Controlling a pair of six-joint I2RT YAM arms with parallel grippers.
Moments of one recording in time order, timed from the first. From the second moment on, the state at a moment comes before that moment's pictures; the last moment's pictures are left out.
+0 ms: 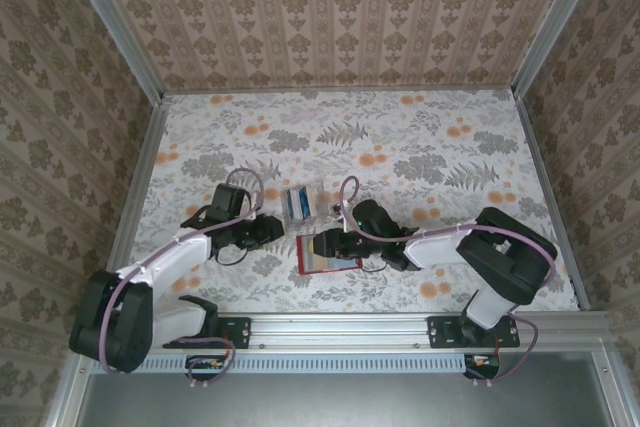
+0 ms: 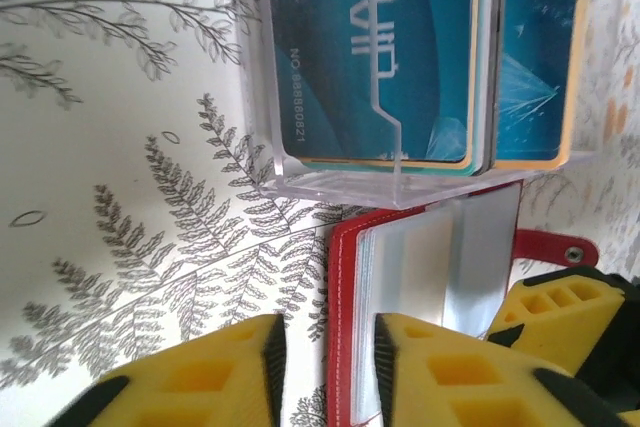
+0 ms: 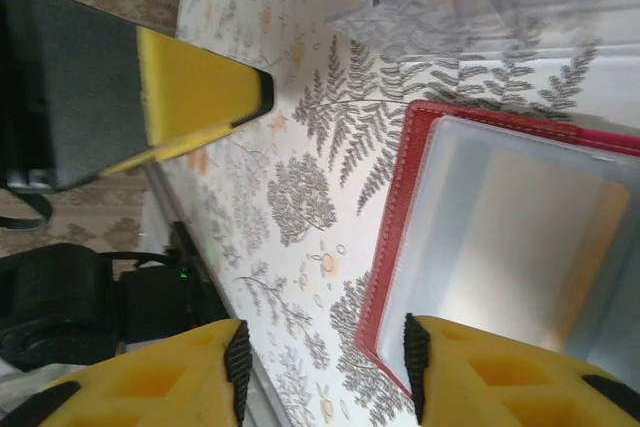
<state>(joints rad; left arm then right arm) -0.38 1.15 0.50 -0.33 0.50 -0.66 0.82 1.59 0.57 0.45 -0.44 0.91</state>
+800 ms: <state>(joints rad) -0.21 1.02 0.66 -0.62 0.31 -0.59 0.85 1.83 1.32 -0.43 0.20 0.53</state>
